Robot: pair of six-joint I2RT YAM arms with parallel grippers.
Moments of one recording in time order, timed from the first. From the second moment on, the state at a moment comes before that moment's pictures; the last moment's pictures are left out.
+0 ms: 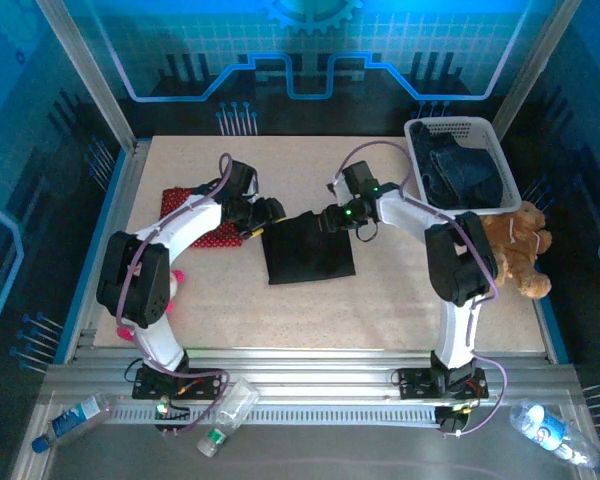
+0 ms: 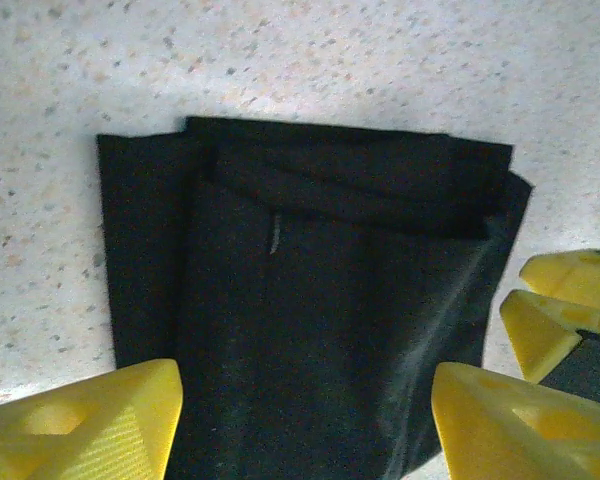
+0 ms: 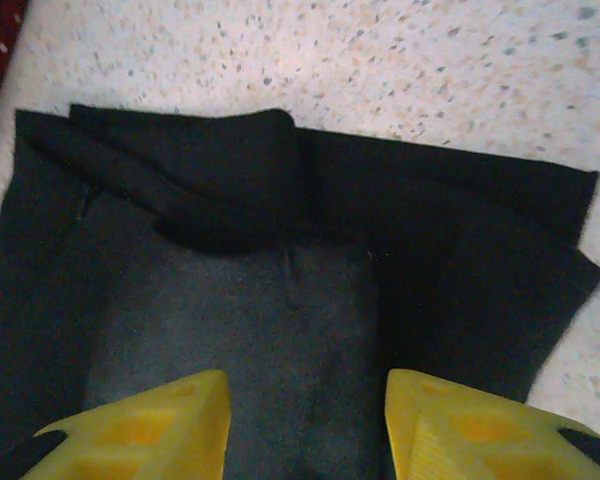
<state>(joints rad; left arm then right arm) -0.30 1.76 1.27 -0.58 0.31 -0.77 0.41 1.97 1.41 -0.52 -0.30 0.17</state>
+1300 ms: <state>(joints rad) -0.27 1.86 0.96 -0.03 0.44 -0.81 0.32 2.13 1.46 -0.40 -0.56 0.23</state>
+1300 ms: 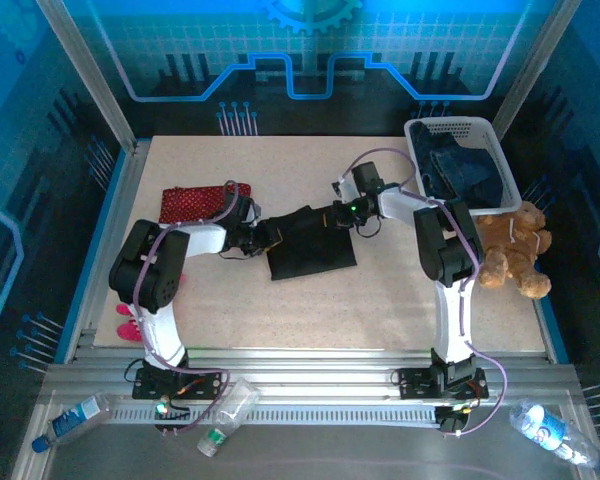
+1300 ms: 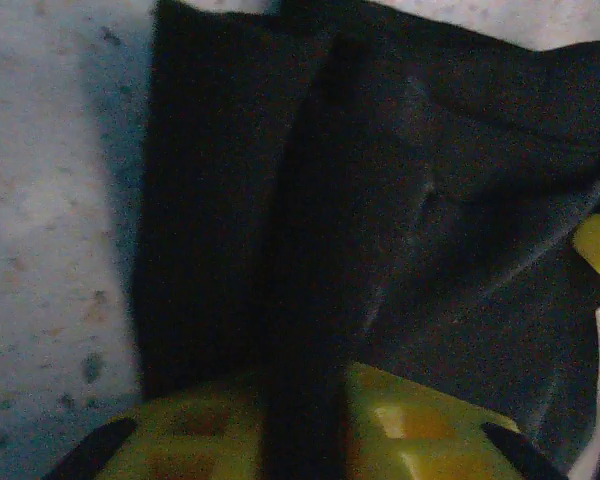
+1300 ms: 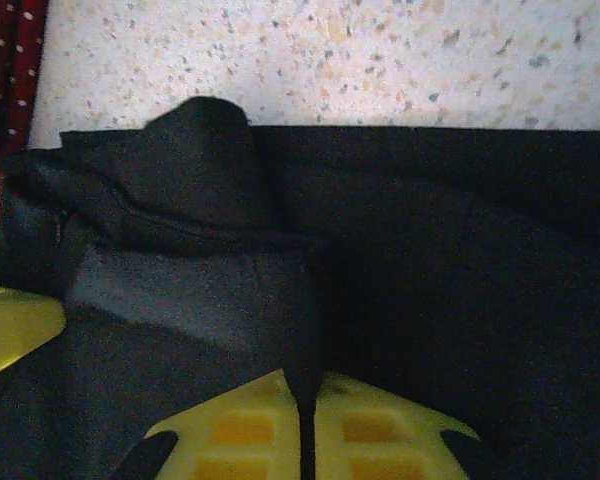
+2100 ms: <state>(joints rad) -0.29 1.65 0.95 0.04 0.50 -0.82 0.37 2.22 1.69 -0.46 -0.69 0.14</state>
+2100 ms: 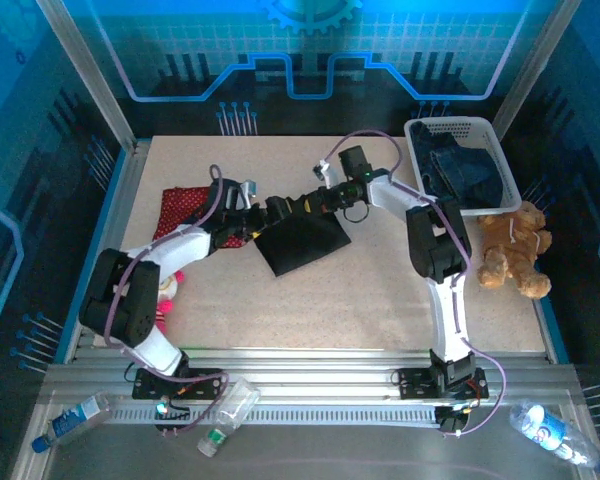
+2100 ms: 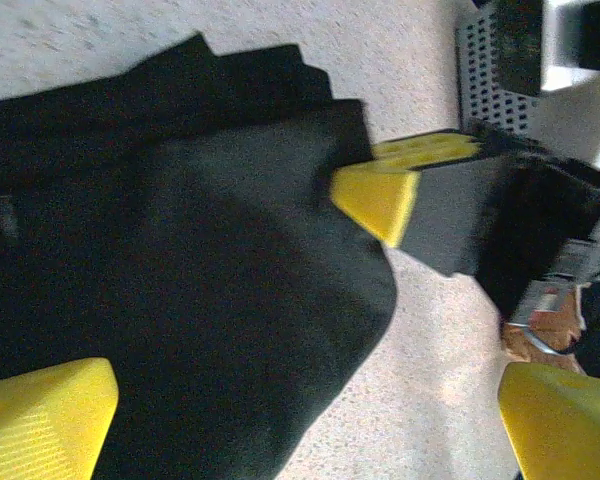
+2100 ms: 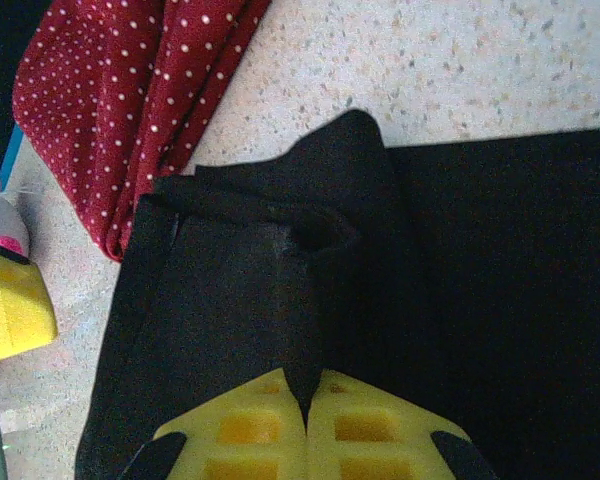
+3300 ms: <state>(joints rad) -0.29 1.59 1.02 -0.25 0.21 -0.90 0.44 2.13 1.67 -0.58 -0.49 0.35</state>
